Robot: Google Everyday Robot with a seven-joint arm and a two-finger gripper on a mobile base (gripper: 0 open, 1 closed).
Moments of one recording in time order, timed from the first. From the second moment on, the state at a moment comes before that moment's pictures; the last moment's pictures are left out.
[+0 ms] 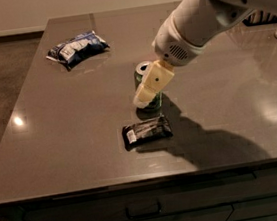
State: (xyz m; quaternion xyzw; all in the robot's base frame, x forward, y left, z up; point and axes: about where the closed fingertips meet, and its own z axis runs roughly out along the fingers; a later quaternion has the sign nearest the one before) arm 0.542 -0.036 0.931 -0.55 0.77 0.12 0.30
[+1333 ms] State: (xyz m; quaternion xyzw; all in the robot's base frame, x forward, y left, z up) arm 0.562 -0.057 0.912 -0.53 0.78 0.13 0.31
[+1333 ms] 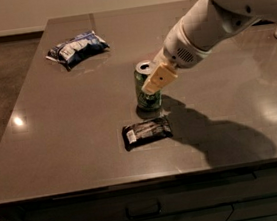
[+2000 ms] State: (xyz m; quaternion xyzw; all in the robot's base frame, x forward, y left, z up) arm 0.557 -0.027 0.929 -0.55 0.76 0.17 0.31
